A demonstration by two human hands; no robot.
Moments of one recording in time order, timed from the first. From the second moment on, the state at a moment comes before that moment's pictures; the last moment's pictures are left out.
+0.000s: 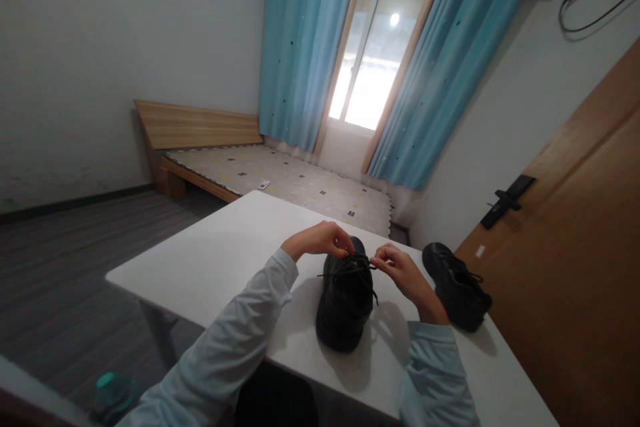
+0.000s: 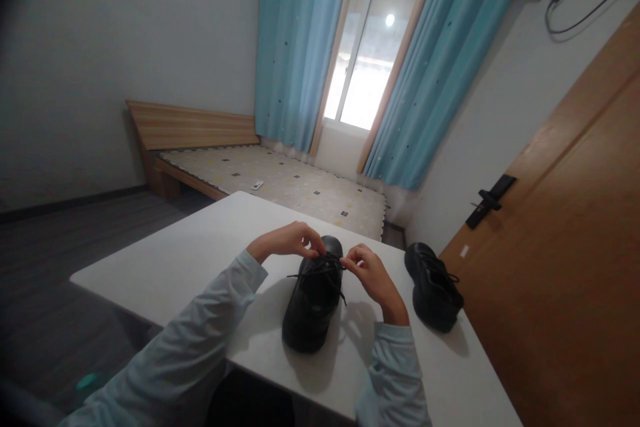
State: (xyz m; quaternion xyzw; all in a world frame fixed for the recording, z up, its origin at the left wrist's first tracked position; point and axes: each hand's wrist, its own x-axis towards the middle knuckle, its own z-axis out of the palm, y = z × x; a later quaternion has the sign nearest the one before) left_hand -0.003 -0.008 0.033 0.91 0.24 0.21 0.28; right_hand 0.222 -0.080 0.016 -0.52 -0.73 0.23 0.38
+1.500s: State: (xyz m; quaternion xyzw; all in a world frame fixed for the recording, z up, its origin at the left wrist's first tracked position) left_hand 0.010 -0.011 0.024 0.90 0.24 0.22 0.28; right_hand 0.212 -0.070 0.005 -0.54 -0.72 0.25 0.36
